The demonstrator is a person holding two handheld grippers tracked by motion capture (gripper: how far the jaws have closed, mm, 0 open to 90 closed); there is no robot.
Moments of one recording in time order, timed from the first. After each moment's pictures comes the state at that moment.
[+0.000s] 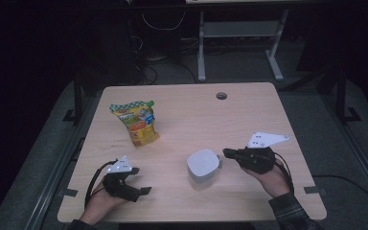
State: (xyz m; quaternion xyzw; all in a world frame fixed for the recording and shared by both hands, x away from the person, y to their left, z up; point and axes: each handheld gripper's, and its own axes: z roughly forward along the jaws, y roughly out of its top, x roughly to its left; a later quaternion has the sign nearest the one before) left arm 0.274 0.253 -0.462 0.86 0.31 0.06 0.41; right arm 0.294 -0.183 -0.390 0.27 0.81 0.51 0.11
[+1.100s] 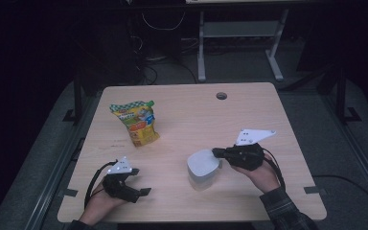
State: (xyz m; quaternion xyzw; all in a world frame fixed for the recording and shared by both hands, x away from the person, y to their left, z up) left arm 0.273 0.254 -0.463 0.86 0.31 0.06 0.40; right arm 0.305 -0.158 -0.386 0.23 0.82 0.51 0.09
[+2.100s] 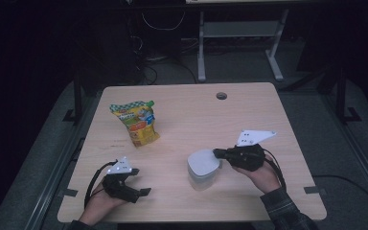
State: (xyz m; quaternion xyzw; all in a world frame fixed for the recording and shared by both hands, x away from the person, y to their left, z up) left arm 0.272 0.254 -0.462 0.86 0.31 0.06 0.40; right arm 0.305 -0.161 -0.389 0.23 0.82 0.51 0.09
